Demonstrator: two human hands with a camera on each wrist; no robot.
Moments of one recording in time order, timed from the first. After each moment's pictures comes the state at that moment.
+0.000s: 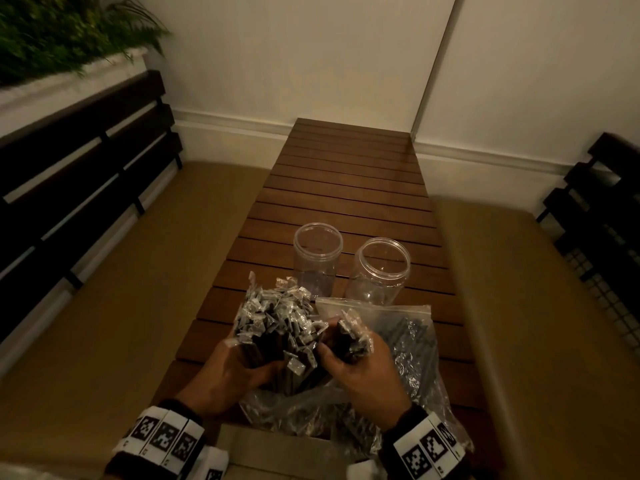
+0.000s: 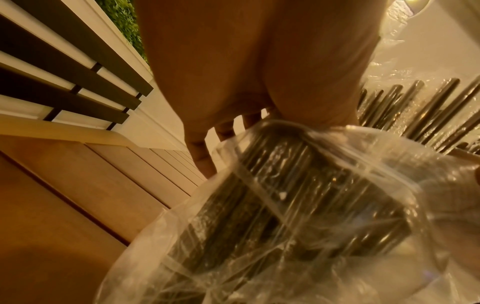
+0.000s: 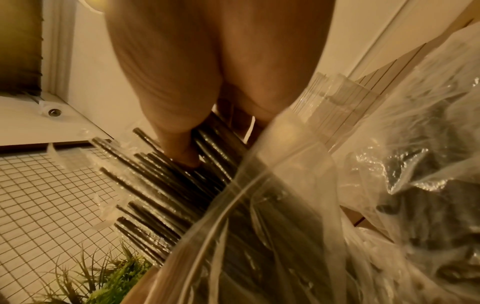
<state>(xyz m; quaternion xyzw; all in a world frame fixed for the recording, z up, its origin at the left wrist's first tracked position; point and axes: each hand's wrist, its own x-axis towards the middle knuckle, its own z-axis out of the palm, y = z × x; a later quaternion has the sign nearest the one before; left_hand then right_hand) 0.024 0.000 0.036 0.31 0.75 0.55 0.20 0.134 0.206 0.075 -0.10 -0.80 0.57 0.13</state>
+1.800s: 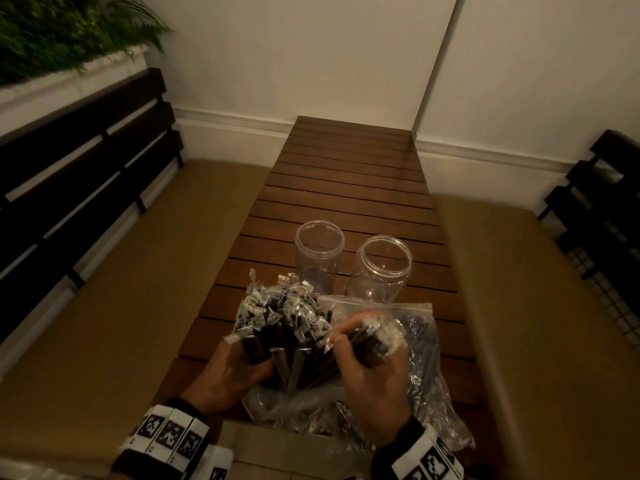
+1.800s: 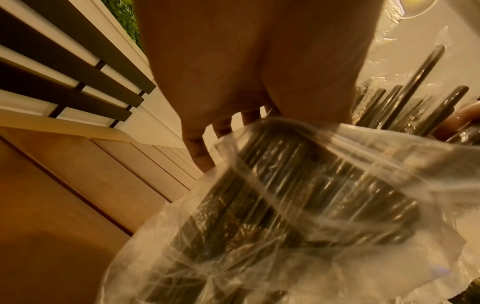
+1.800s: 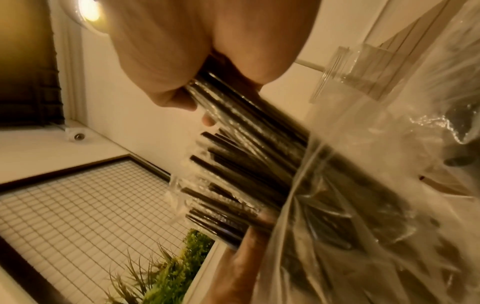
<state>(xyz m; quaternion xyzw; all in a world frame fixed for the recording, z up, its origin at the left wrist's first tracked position) 0.021 -0.002 0.022 0.30 0.74 0.57 0.17 0.147 0.178 0.108 -0.11 -0.73 0.62 0.28</state>
